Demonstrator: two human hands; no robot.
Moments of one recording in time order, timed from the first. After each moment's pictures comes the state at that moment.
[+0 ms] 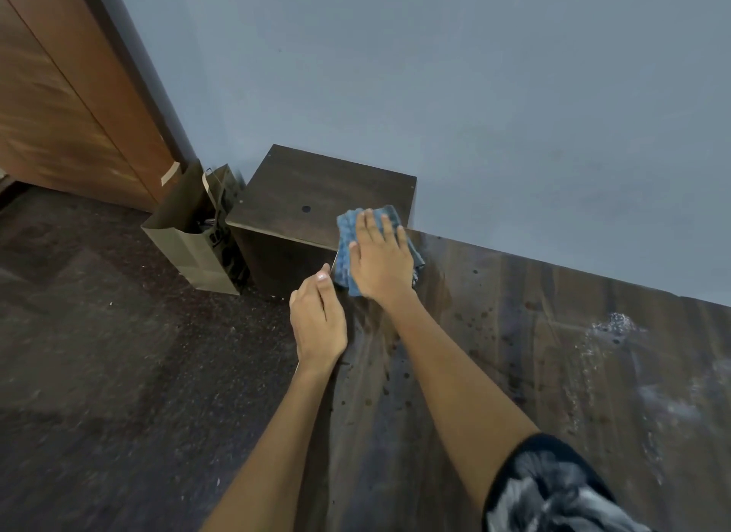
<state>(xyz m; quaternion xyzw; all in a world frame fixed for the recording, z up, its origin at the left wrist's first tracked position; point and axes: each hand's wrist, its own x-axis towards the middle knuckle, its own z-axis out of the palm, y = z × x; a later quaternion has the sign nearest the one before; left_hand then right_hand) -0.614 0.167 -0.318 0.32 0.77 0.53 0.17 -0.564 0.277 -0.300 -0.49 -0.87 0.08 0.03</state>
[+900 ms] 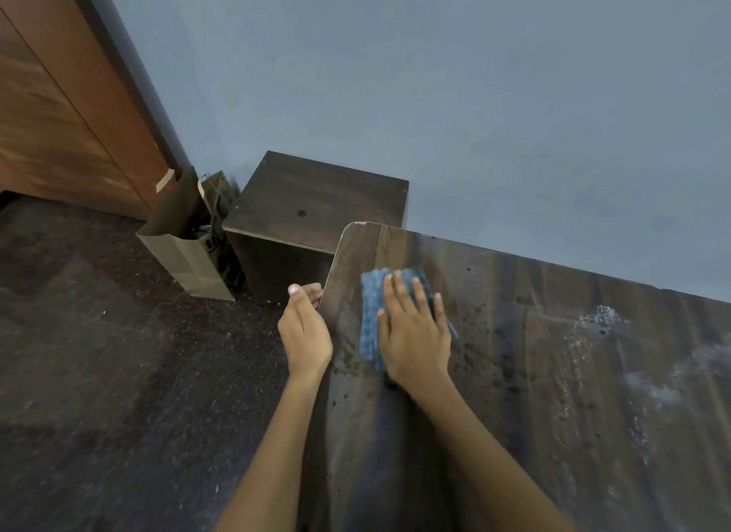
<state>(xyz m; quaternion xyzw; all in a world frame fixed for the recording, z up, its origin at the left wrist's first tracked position) -0.610 0.144 -0.302 0.19 0.73 0.61 0.25 -0.486 0.188 -0.304 -0.52 -0.85 0.06 0.05</state>
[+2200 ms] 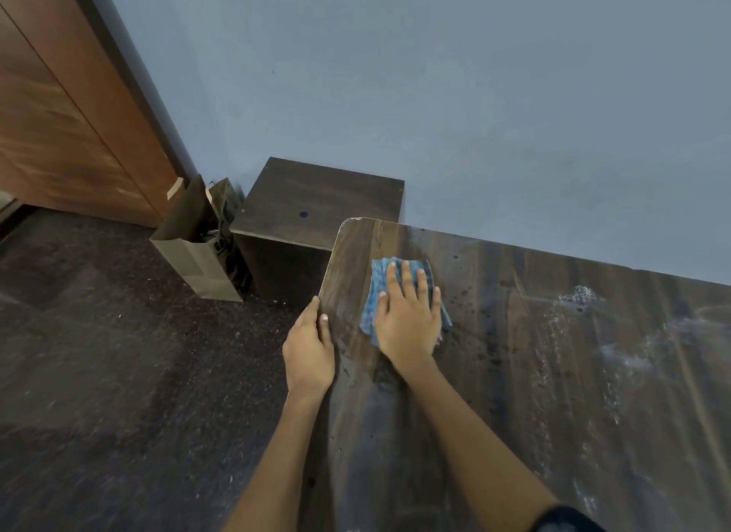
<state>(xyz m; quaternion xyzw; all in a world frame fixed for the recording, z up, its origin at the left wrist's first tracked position) -0.598 0.094 -0.305 0.38 0.83 0.38 0.18 -0.491 0.179 -0.301 -0.60 -0.79 0.10 0.06</state>
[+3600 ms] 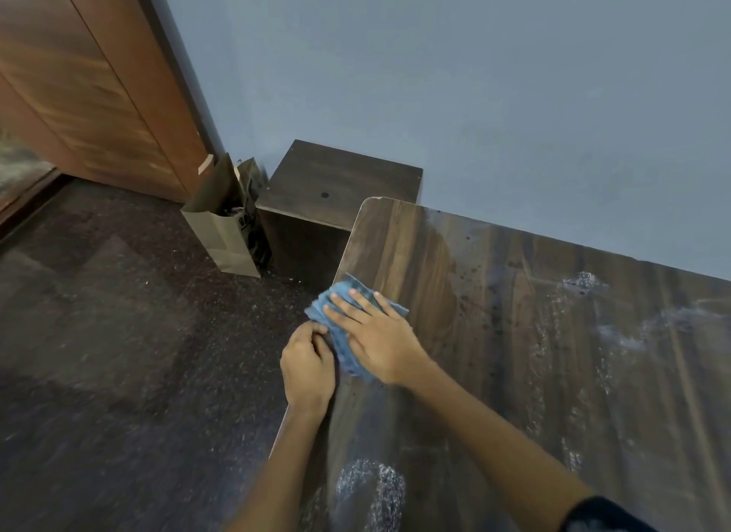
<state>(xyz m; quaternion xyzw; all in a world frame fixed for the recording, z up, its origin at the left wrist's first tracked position) -0.581 0.011 -0.300 0.32 0.83 0.43 0.16 -0.483 0.110 -0.297 -0.23 -0.97 0.08 -0.02</state>
